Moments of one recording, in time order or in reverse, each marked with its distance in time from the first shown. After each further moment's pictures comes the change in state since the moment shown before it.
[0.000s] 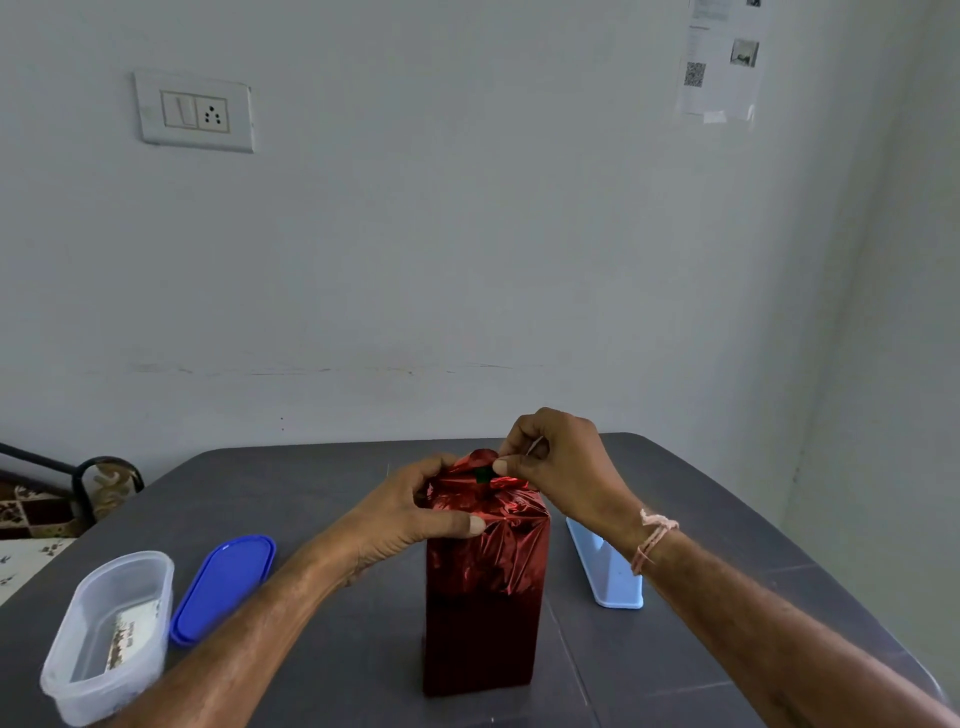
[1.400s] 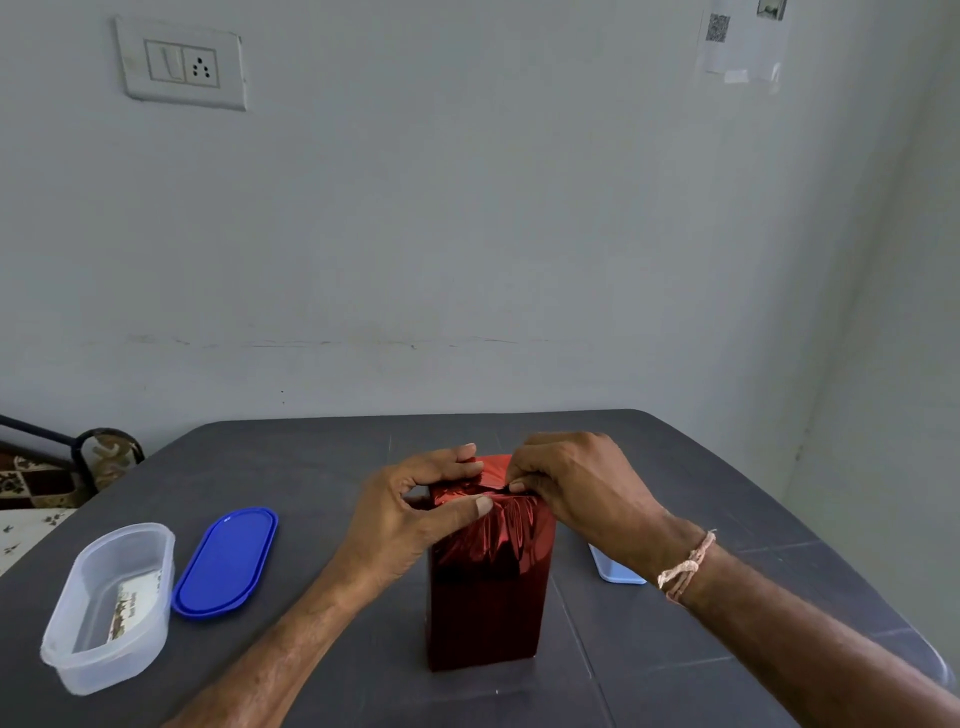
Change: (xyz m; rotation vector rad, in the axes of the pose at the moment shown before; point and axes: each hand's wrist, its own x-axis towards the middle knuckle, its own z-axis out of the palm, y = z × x) left_hand -0.013 -0.030 0.024 0.052 0.350 0.300; right_hand -0.027 0.014 0.005 -0.412 -0.100 -0.406
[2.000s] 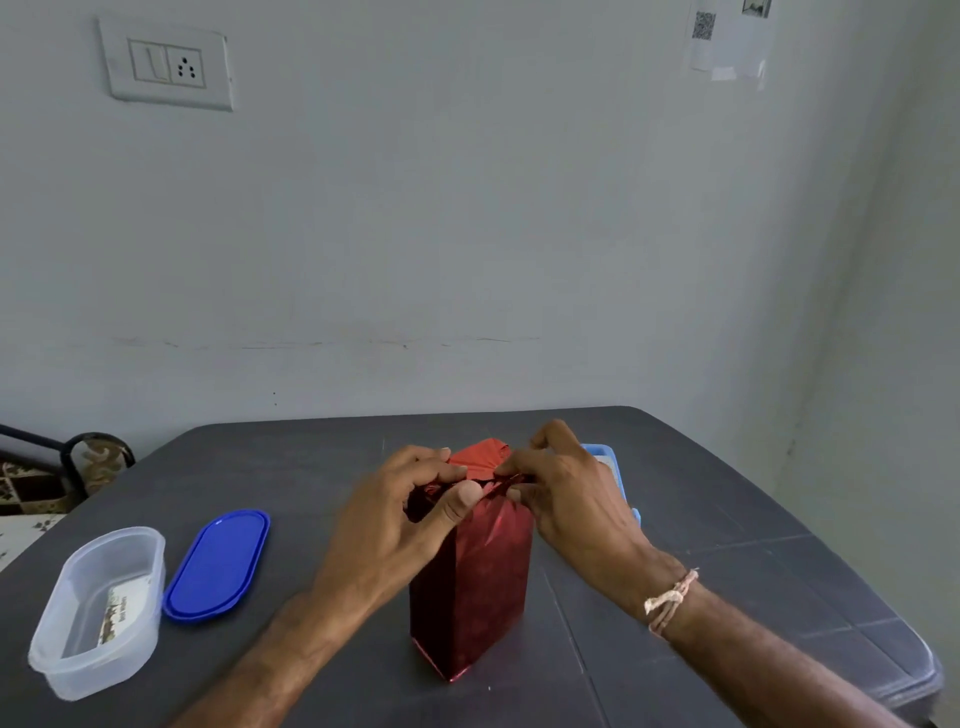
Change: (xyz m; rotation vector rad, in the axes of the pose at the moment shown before) left_hand -0.012 0.014 0.002 0.409 0.063 0.122; right_hand -0.021 -0.015 0.013 0.126 0.073 0.307
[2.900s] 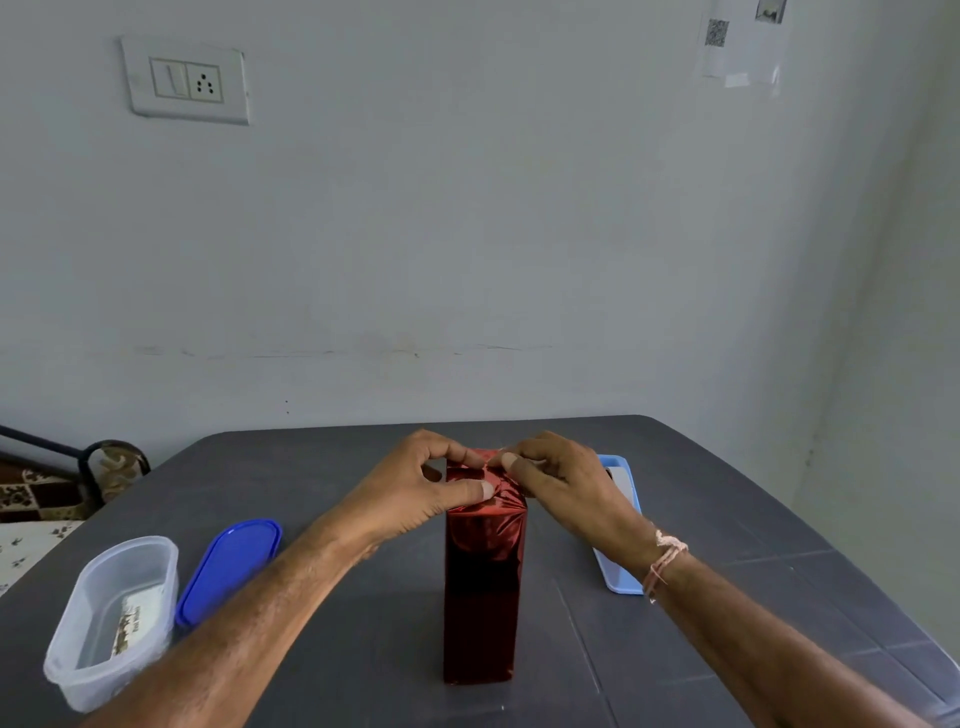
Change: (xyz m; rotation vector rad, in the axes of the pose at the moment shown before) left_hand 0.053 -0.006 -0.012 -0.181 -0.318 -0.380; right_hand 0.036 0.025 0.023 0.446 -0.110 0.168
